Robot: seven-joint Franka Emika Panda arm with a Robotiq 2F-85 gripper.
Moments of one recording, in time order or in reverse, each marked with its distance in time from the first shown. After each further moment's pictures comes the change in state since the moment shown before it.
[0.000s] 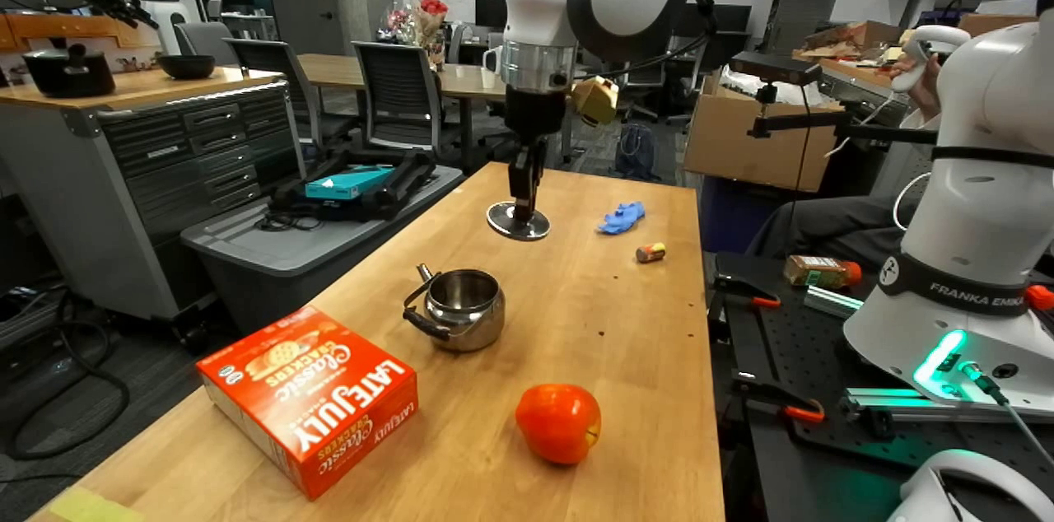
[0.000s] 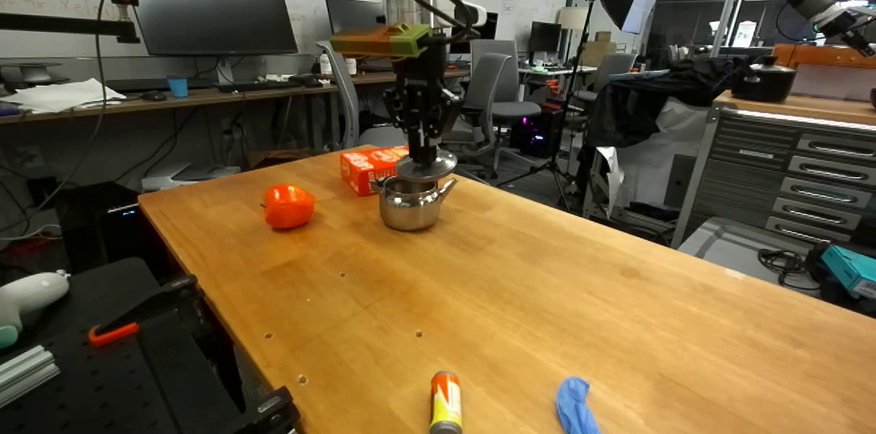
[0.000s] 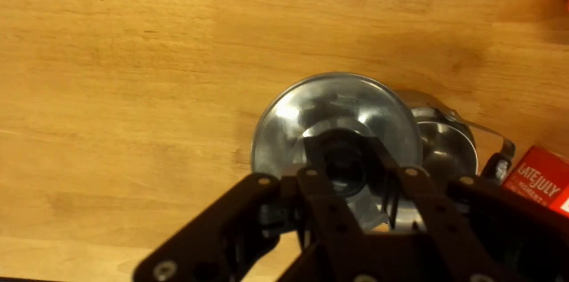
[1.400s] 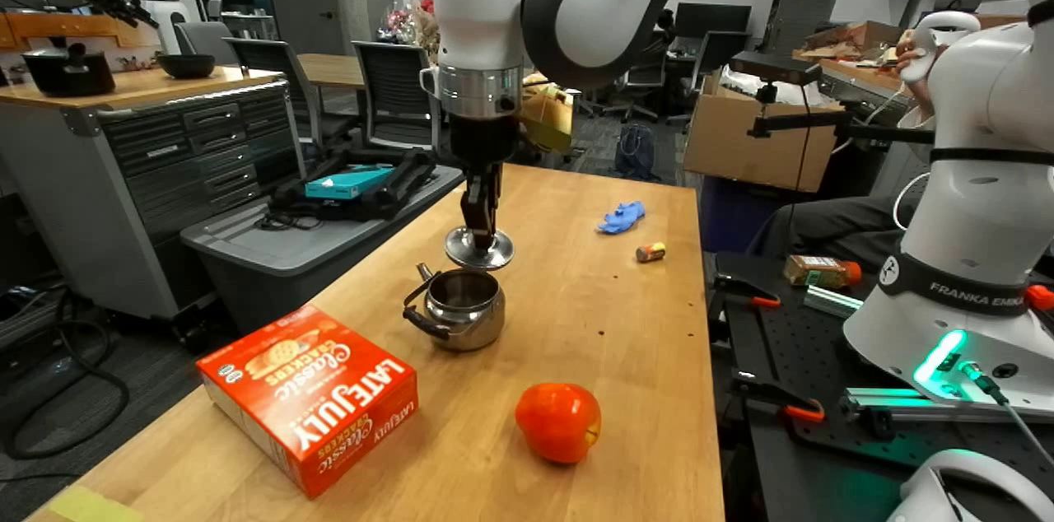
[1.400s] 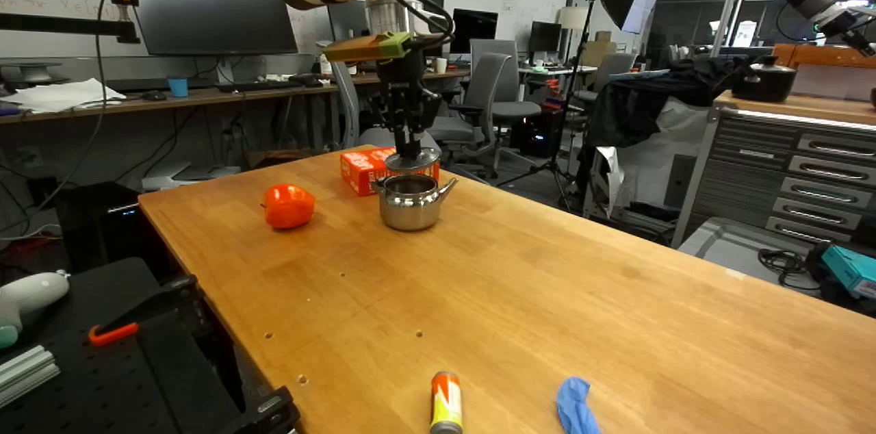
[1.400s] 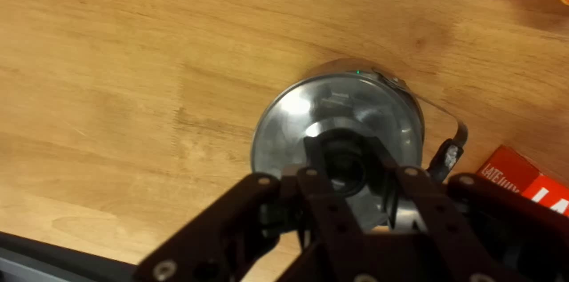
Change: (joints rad) arm 0.116 0.155 0.027 0.187 -0.151 -0.087 0.143
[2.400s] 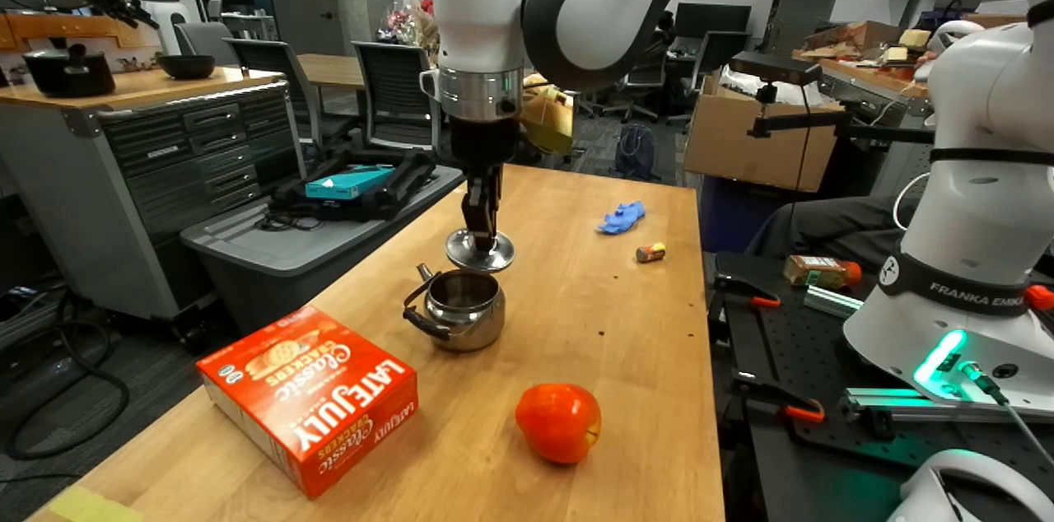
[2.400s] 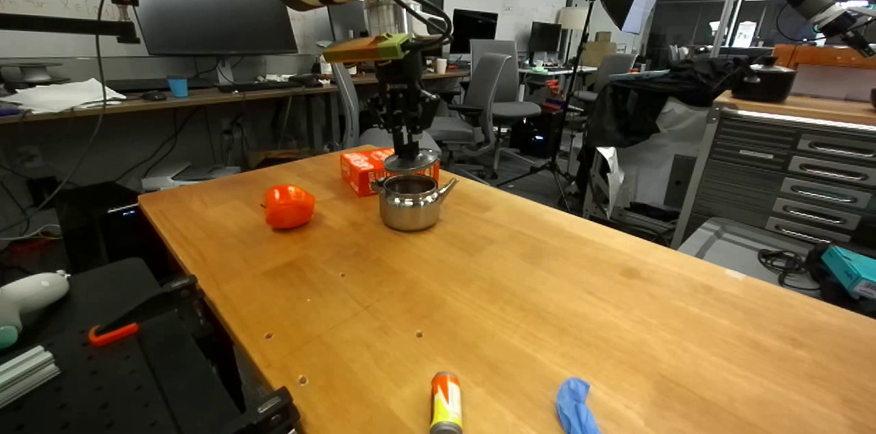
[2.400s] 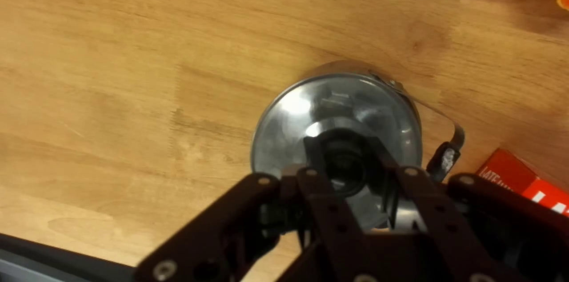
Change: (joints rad) arm 0.001 0.001 0.002 -0.002 0.000 0.000 -0.002
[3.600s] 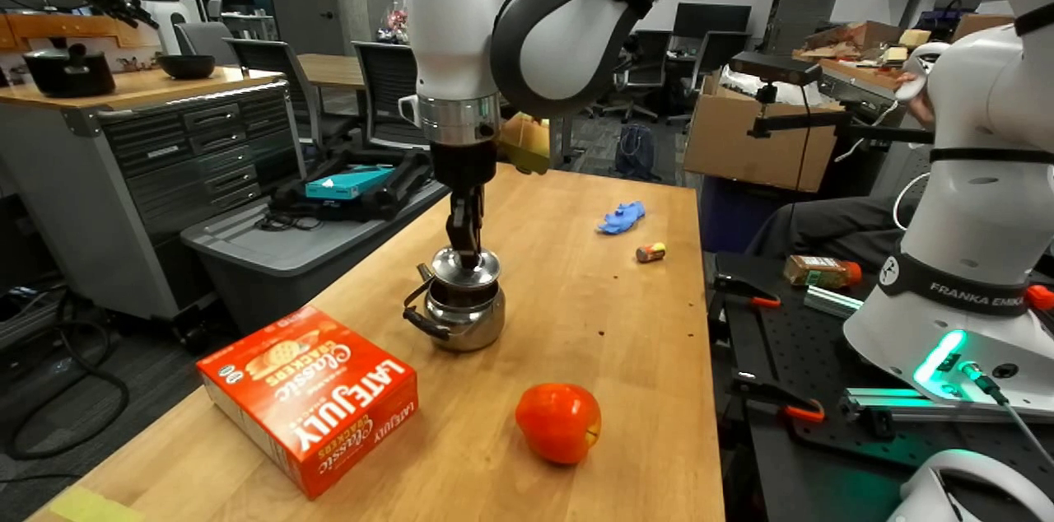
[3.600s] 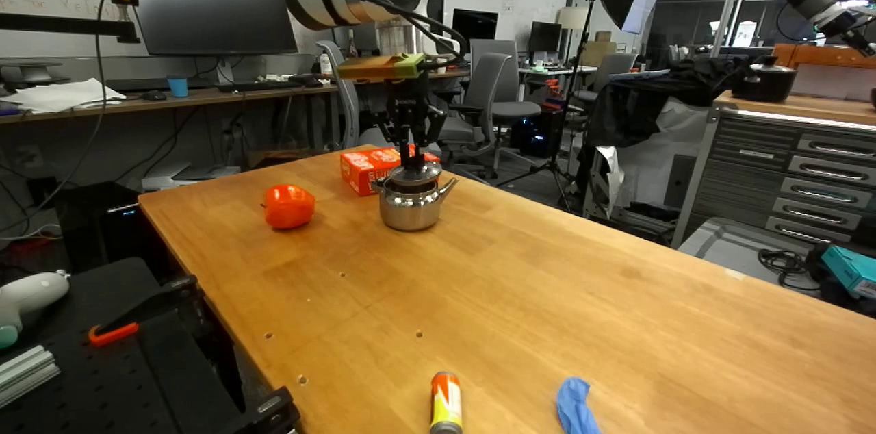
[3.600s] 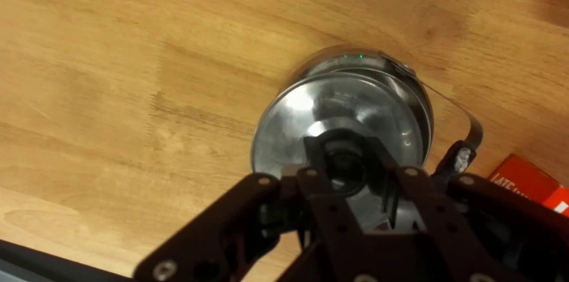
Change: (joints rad) arm 0.000 0.115 0.000 0.097 0.001 -0.005 -0.063
